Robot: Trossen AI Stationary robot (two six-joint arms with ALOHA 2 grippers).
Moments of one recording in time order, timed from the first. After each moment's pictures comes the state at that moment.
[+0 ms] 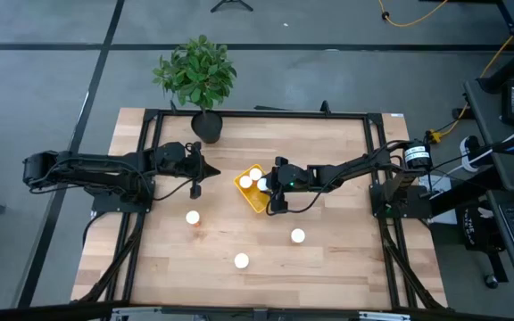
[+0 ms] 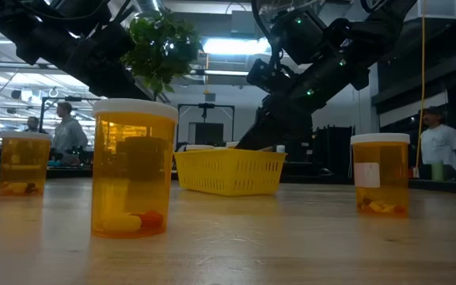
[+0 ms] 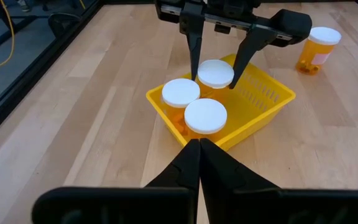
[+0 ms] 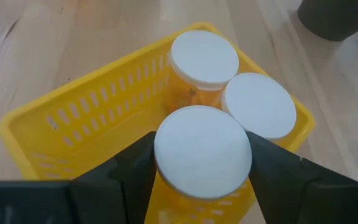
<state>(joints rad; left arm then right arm) 0.24 0.89 0.36 0.07 0.09 0.09 -0.01 1.77 0.86 0.27 0.16 -0.12</state>
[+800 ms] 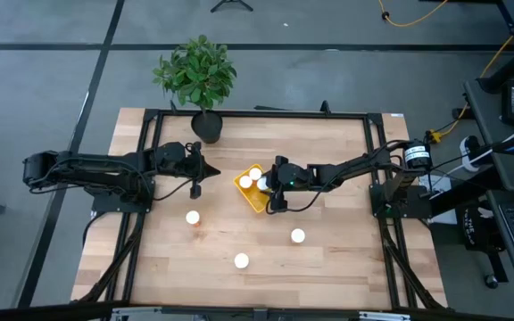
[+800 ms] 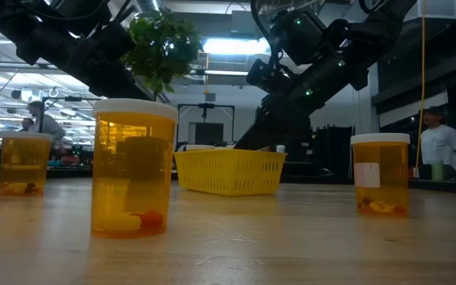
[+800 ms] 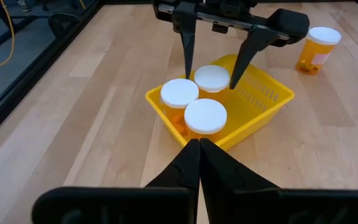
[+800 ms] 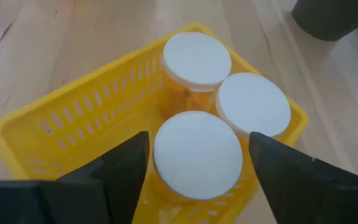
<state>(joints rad) 0.24 0.89 0.36 0.07 0.09 0.09 -0.02 1.77 0.86 0.27 0.16 -0.11</state>
